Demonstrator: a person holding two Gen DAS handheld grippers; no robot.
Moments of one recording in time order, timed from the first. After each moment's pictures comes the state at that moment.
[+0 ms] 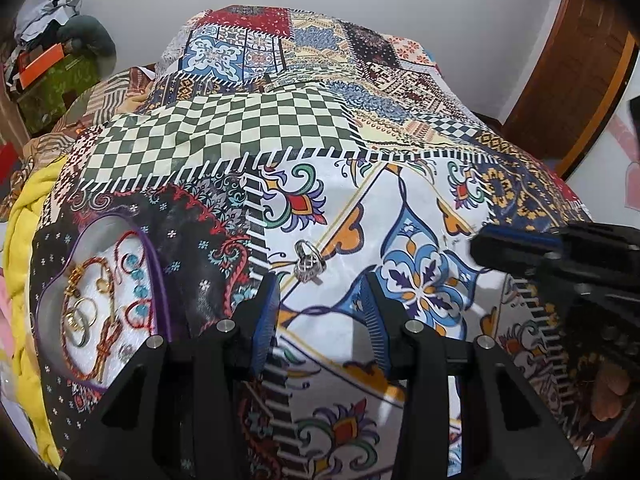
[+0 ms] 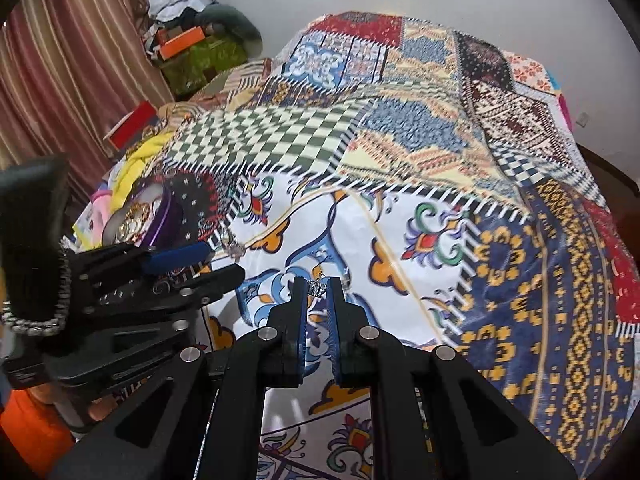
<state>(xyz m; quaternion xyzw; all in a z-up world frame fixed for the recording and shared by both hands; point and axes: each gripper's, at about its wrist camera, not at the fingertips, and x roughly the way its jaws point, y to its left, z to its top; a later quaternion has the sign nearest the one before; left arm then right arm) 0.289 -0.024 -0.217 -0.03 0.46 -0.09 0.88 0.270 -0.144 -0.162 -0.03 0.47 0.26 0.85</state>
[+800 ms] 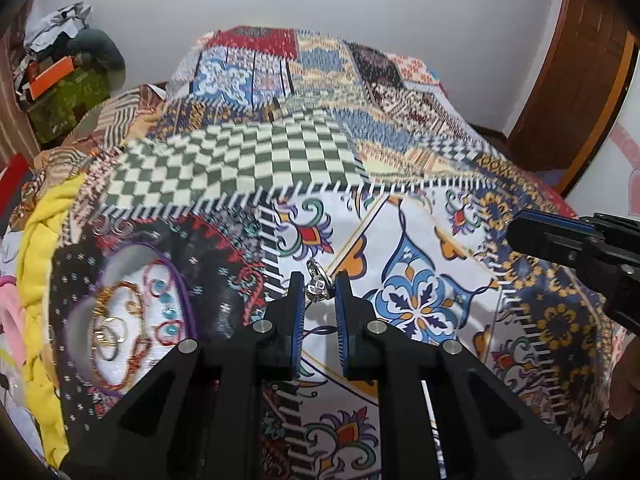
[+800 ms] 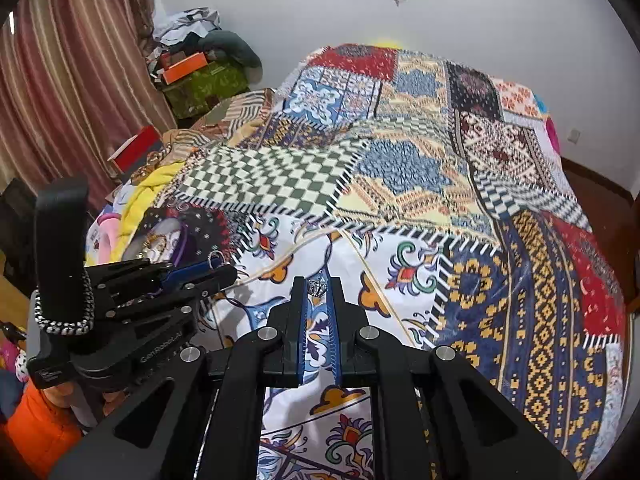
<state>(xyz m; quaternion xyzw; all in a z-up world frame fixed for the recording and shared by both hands) 0.285 -0.017 -0.191 -0.03 0.43 -0.08 0.90 0.261 -0.150 -0.127 -0.02 0.42 0.26 0.87</state>
